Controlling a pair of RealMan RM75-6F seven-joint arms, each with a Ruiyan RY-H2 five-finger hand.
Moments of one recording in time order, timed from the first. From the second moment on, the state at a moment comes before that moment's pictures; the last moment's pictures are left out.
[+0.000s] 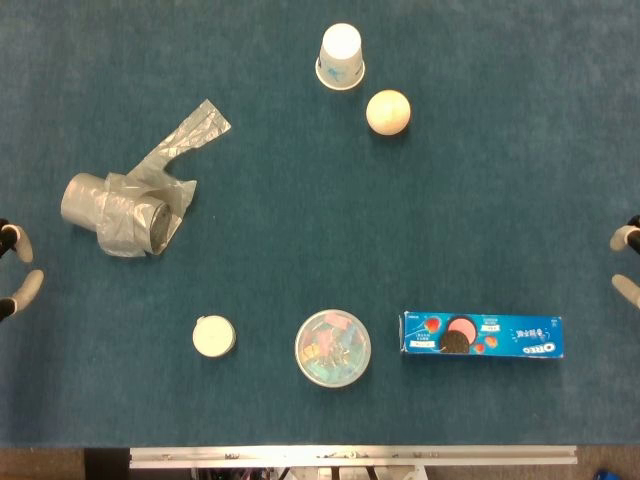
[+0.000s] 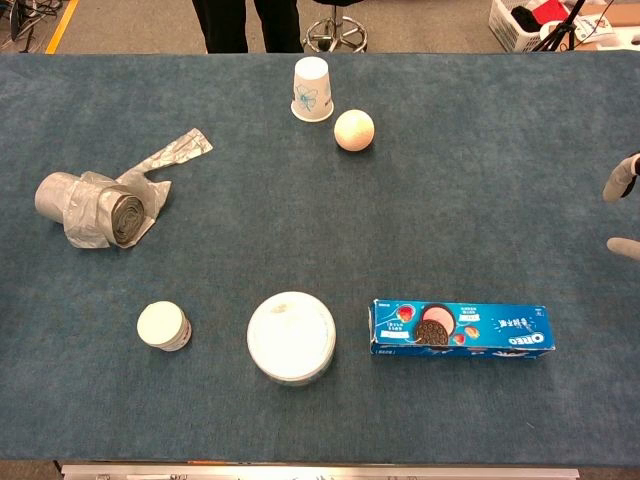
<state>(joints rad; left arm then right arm) -0.08 -1.23 -0.02 -1.57 1.56 1.54 0.15 0.13 -1.29 -0.04 -1.42 -1.78 1.54 -0.17</state>
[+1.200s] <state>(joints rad) -0.12 -1.20 0.07 -1.58 1.62 1.39 0.12 0.13 -1.28 -0.04 -1.44 -1.79 1.56 -0.18</state>
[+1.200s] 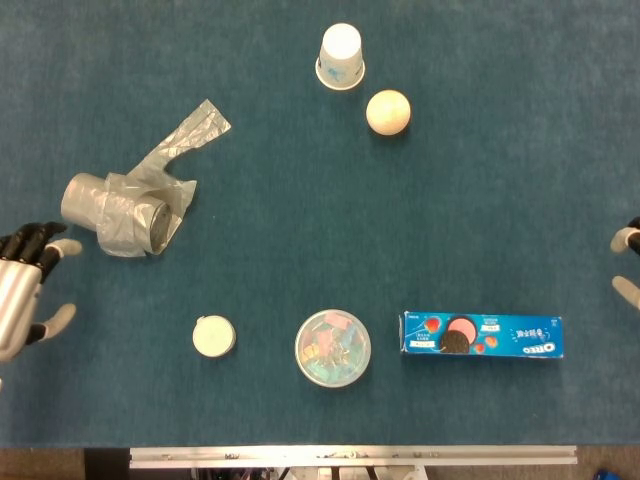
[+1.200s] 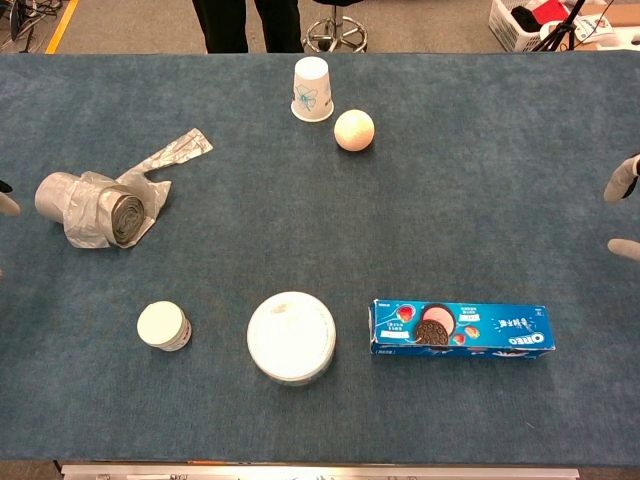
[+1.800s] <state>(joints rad) -0.20 -1.23 0.08 -1.53 1.66 1.29 0.04 0.10 -1.27 -0.05 -1.47 -1.80 1.59 -0.24</state>
